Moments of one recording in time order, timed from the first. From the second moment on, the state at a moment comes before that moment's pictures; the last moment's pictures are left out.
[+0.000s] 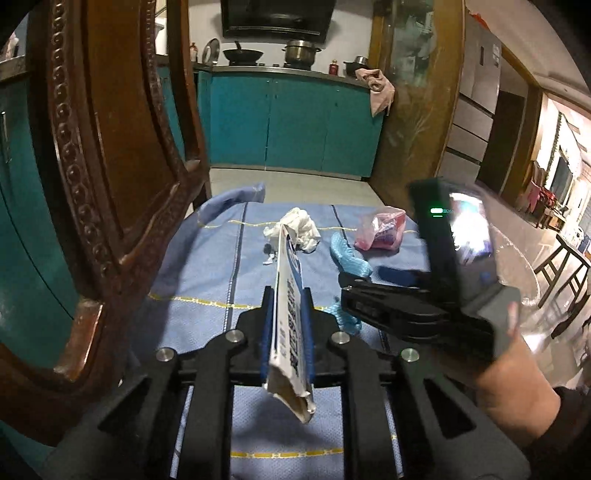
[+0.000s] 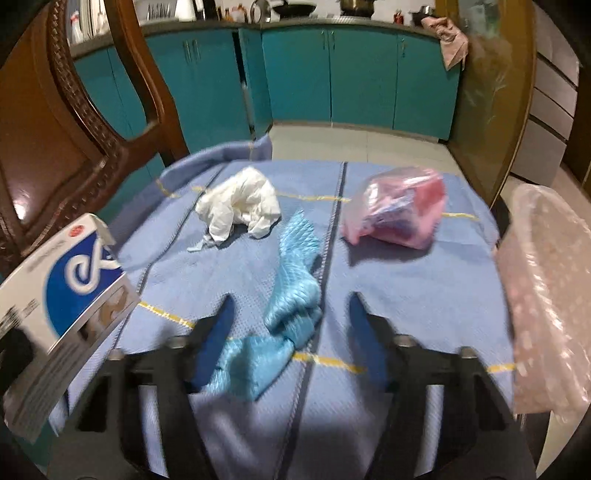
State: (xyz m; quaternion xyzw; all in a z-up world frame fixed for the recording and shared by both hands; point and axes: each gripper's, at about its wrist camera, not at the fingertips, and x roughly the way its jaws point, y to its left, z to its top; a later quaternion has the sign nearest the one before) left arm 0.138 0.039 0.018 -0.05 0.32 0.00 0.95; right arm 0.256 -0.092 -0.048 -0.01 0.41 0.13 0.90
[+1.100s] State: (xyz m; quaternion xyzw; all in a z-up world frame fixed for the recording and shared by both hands) left arm 0.136 0.029 0.013 -0.05 0.32 -0.01 0.94; right arm 0.128 -0.180 0.015 0.03 0.33 0.15 0.93
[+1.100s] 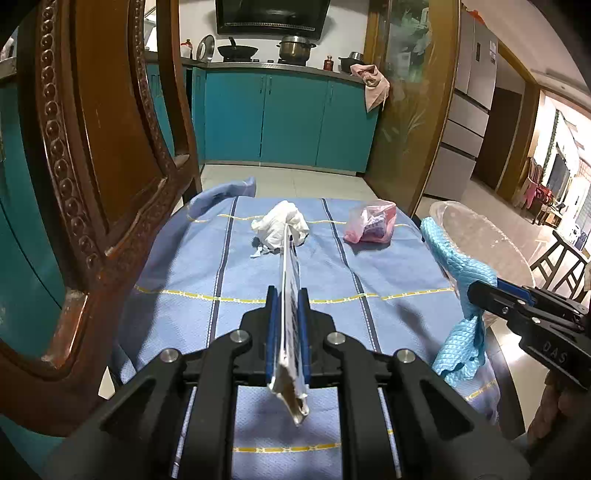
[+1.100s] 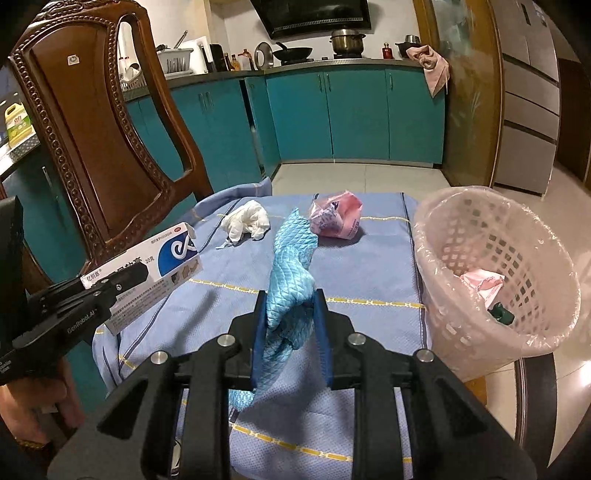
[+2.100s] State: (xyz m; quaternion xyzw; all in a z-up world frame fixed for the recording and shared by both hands) left arm 0.166 -0.129 0.059 -0.01 0.29 -0.20 0.94; right arm 0.079 -0.385 0.036 0.33 0.08 -0.11 0.93
